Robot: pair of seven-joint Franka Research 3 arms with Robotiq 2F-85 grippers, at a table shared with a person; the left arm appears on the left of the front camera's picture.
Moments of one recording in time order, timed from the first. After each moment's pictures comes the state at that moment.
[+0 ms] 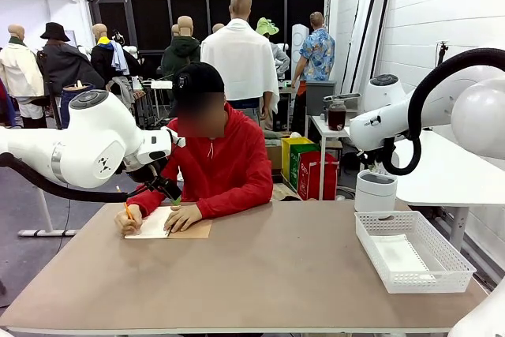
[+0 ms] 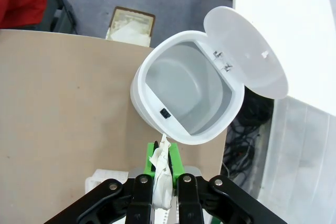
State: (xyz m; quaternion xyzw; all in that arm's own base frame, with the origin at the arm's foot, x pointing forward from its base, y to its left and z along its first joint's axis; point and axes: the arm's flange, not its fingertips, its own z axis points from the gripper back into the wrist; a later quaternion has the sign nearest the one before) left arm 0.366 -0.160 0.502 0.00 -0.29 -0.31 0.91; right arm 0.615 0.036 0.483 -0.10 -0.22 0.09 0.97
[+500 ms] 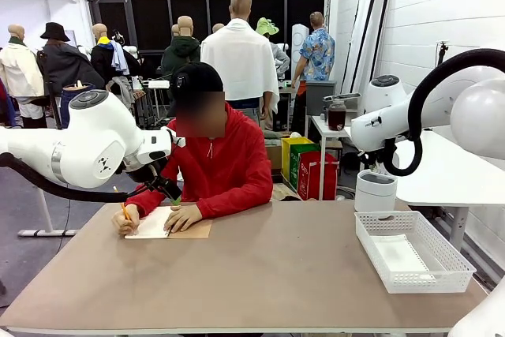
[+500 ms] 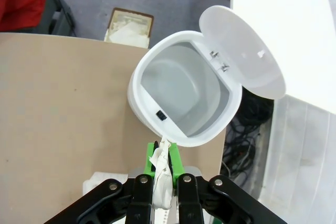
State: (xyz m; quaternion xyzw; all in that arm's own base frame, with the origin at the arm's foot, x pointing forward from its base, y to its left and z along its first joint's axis) left arm 0.366 -0.160 0.502 0.00 -0.29 -0.31 0.91; right arm 0.618 0.030 0.480 -0.10 -0.22 0.08 0.97
